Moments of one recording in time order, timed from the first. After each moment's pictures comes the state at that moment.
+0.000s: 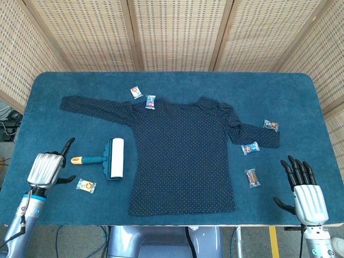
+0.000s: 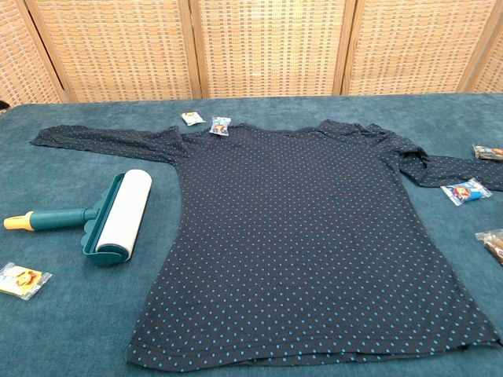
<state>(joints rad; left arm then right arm) -0.30 -1.21 -0.12 -1.76 1.30 1.21 0.48 0.04 -1.24 0.04 -1.61 -1.62 1.59 -0.08</state>
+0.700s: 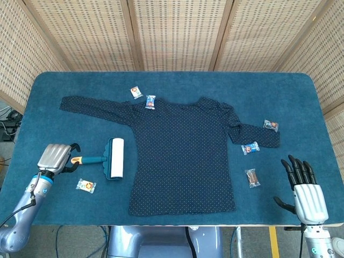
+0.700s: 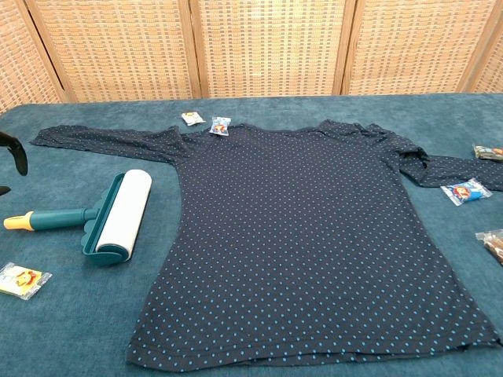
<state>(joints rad) -0.50 -1.20 -0.14 -1.68 0.99 0.95 0.48 0.04 -1.24 0.05 -1.60 -1.61 1.58 -0.08</state>
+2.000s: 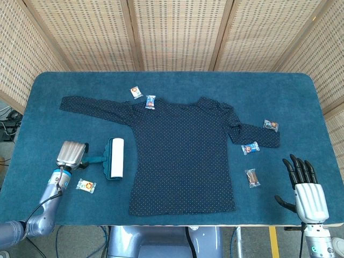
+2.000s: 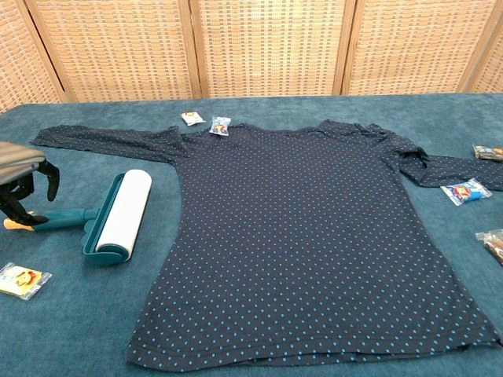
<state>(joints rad) -0.63 -1.46 -0.07 -1.41 0.87 0.99 0.69 0.04 -1.26 0.05 -1.58 -1.59 1.58 -0.07</state>
